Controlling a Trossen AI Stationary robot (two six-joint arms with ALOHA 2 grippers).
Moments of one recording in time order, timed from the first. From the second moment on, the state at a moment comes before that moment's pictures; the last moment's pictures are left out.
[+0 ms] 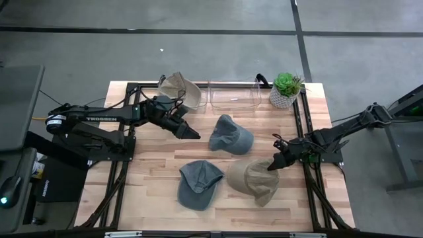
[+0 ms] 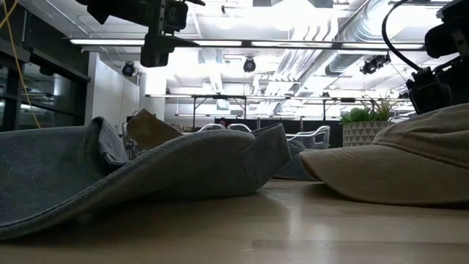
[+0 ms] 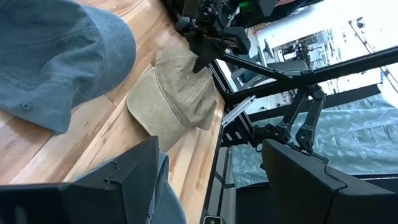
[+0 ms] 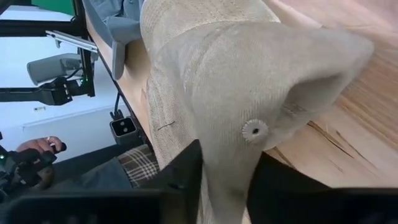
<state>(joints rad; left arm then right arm) 0.17 1.14 0.83 -0.05 0.43 -0.95 0.33 0.58 0.13 -0.15 -0.16 1.52</state>
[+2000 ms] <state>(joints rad) 0.17 1.14 0.83 0.18 0.33 -1.00 0.25 1.21 1.12 -0.69 0.50 1.30</state>
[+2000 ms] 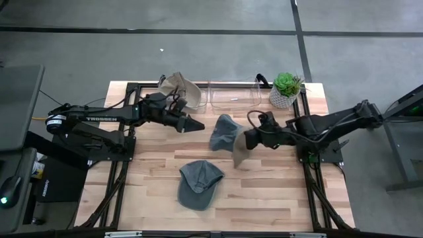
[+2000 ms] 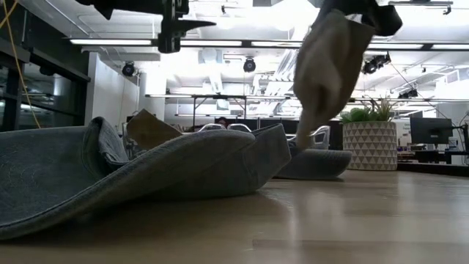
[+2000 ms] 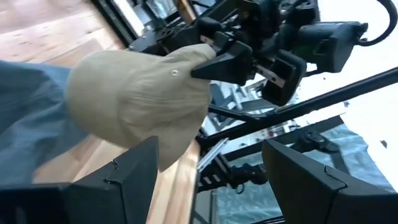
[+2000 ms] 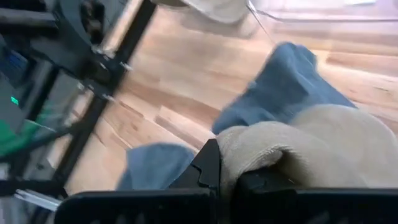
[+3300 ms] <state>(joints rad) -0.11 1.25 0.84 0.25 -0.54 0.04 -0.03 1.30 1.12 -0.30 0.51 1.11</state>
